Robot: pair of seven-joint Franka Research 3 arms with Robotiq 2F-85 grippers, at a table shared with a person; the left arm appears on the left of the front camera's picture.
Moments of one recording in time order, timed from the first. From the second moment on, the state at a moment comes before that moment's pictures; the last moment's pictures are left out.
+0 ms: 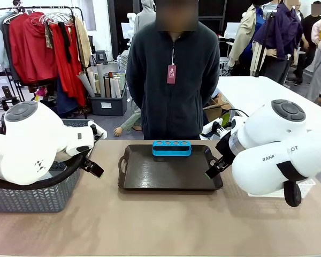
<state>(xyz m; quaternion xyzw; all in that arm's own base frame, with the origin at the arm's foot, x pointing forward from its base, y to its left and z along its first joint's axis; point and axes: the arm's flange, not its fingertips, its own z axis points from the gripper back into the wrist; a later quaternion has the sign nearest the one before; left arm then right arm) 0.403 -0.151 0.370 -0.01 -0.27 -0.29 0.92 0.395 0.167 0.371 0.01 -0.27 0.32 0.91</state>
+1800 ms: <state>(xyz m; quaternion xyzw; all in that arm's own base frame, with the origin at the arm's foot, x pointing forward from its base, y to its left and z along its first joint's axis) 0.400 -0.161 0.376 -0.01 -0.27 -0.30 0.91 0.384 0.190 0.368 0.03 -0.26 0.34 0.91</state>
